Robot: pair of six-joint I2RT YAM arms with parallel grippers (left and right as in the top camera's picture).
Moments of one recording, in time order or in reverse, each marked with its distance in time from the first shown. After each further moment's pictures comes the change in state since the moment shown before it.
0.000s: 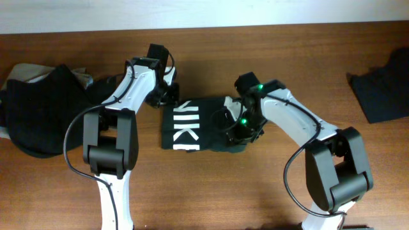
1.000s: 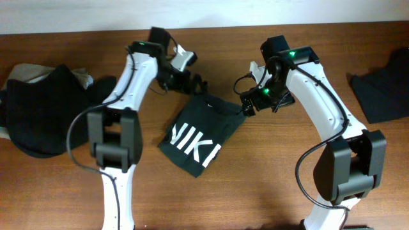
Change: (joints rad) left arm -0.015 0.090 0.274 -0.103 0.430 0.322; right arm -0.164 0.026 0.369 -0.233 0.270 -0.085
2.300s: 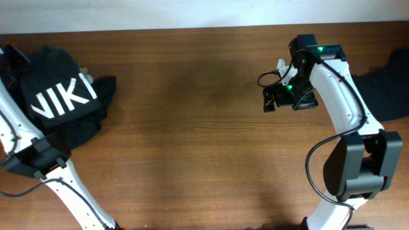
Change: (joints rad) left arm 0.775 0.218 1.067 -0.589 -0.402 -0.476; right arm -0.159 0.000 0.000 -0.053 0.019 0.039
